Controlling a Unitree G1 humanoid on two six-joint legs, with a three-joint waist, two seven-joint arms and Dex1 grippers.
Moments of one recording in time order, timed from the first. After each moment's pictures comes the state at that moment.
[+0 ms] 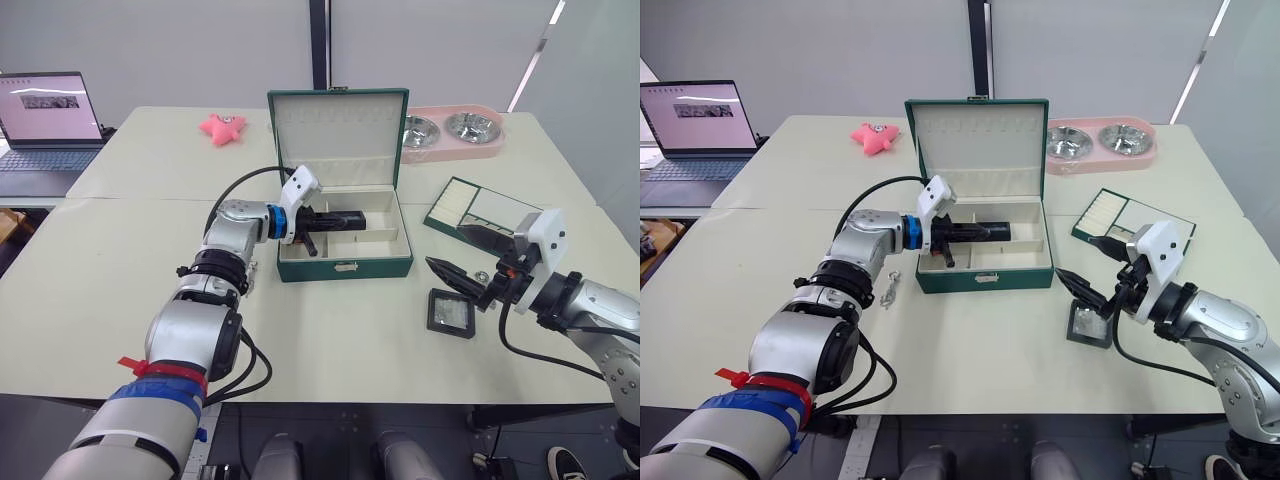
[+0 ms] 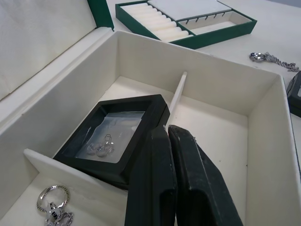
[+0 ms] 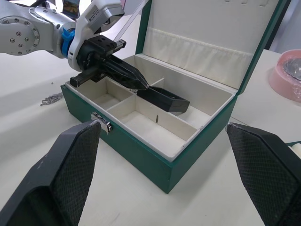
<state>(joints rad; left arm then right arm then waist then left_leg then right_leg) -1.15 0.31 -0.03 1.10 -0.01 0.05 -1.15 -0.17 -0.69 -0.23 -0.56 0.65 0.67 0.61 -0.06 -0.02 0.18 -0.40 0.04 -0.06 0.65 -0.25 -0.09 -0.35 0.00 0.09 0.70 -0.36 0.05</state>
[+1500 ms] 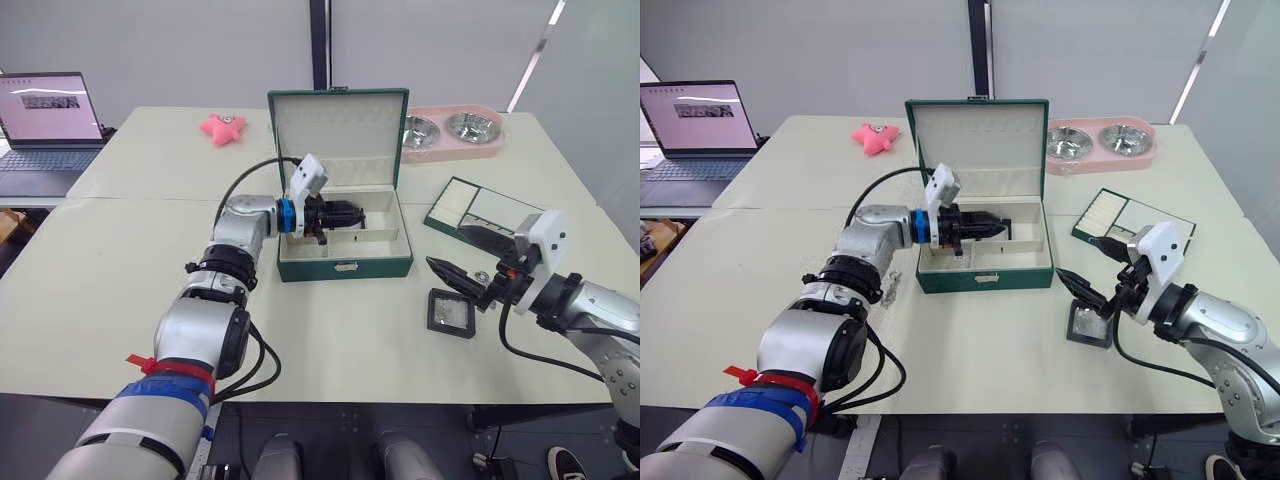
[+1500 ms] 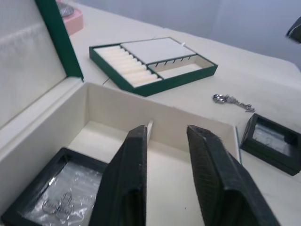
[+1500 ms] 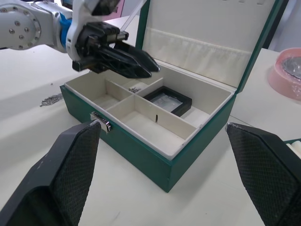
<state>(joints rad) -1.15 0.29 0.02 0.94 -0.17 0.20 -1.29 -0.17 -0.69 -0.25 -0.53 0.66 0.66 0.62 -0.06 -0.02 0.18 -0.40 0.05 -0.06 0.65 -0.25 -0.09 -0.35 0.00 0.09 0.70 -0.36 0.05</state>
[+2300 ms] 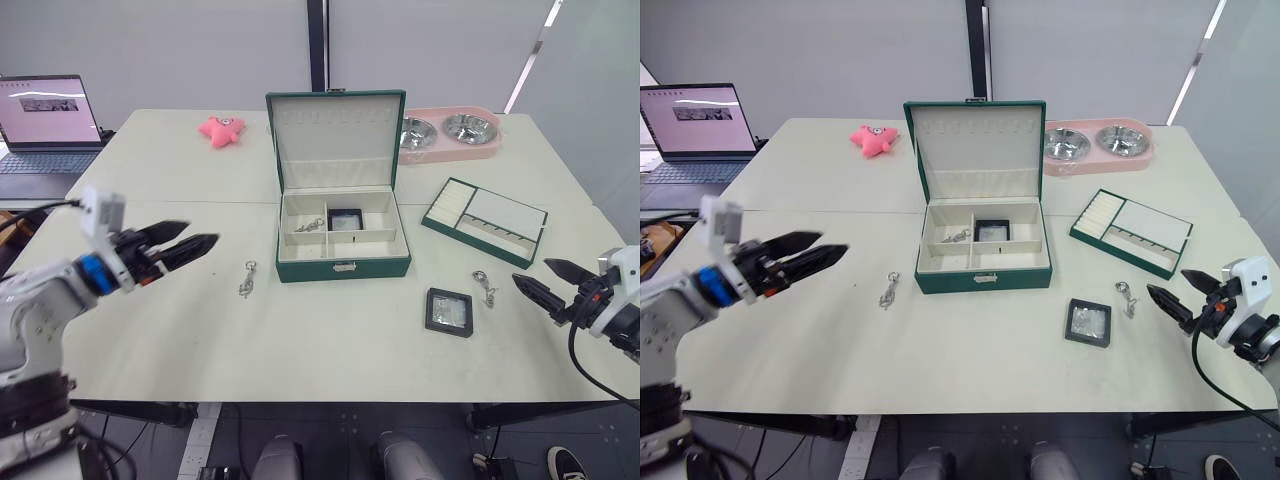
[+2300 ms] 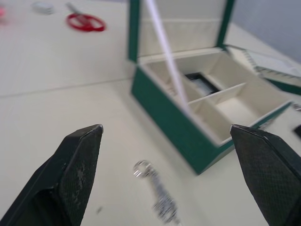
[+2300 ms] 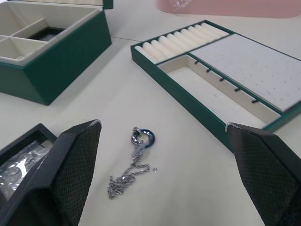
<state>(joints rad) -0.23 0.75 0.58 -0.07 -0.51 0.83 -0.87 -0.03 -0.73 -0.45 0.03 0.53 0.39 0.81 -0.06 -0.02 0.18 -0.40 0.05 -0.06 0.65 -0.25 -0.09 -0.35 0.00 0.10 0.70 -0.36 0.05</state>
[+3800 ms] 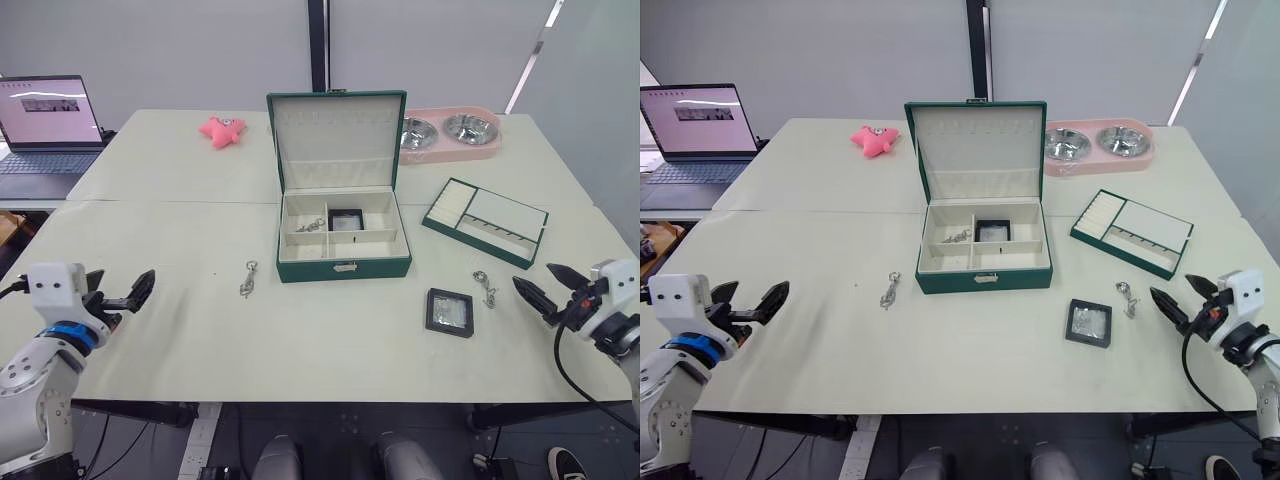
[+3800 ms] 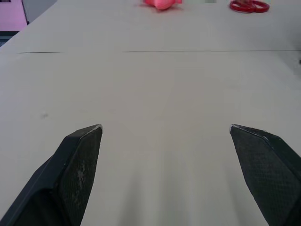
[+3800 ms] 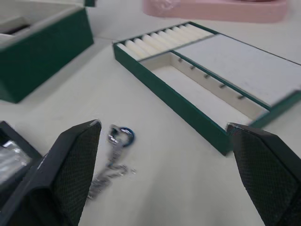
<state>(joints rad) -0.01 0.55 0.58 -0.12 -0.44 0.46 -0.47 -0.08 -0.69 -0.38 0.05 0.50 0.27 0.83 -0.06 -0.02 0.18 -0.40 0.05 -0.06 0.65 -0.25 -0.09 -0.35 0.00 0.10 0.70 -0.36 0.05</state>
